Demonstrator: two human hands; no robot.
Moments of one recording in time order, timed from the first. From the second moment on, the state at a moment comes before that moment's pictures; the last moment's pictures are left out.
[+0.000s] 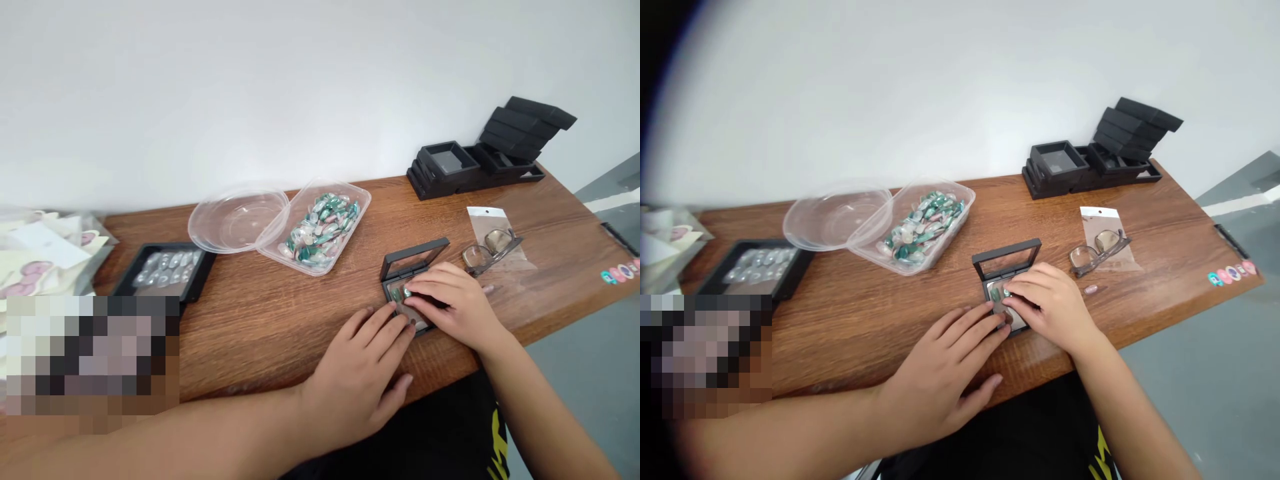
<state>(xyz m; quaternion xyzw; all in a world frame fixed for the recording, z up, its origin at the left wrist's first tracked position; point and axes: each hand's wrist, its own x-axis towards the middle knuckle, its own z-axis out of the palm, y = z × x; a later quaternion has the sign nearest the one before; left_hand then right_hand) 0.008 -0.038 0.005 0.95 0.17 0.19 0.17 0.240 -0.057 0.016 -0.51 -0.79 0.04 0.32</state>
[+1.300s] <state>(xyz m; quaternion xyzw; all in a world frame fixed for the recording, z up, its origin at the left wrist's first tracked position) 0.009 -0.033 0.010 0.96 0.14 0.16 0.17 0.162 0.171 0.092 -0.52 -0.84 0.13 -0.10</state>
